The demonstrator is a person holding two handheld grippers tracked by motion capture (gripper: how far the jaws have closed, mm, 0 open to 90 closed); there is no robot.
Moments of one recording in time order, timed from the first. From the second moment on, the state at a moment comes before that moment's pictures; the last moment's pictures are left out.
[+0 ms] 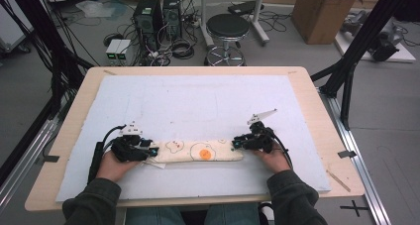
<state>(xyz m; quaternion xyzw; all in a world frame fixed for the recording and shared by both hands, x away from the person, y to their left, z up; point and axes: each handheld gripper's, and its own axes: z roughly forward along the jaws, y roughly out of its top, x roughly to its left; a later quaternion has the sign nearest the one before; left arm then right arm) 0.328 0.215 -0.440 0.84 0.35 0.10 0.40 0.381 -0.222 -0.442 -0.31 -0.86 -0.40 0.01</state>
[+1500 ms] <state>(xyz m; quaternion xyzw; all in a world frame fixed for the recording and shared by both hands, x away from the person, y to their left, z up) 0.399 0.204 -0.429 0.79 0.43 0.19 0.40 0.455 -0.207 -0.409 -0.34 -0.86 -0.37 -0.07</state>
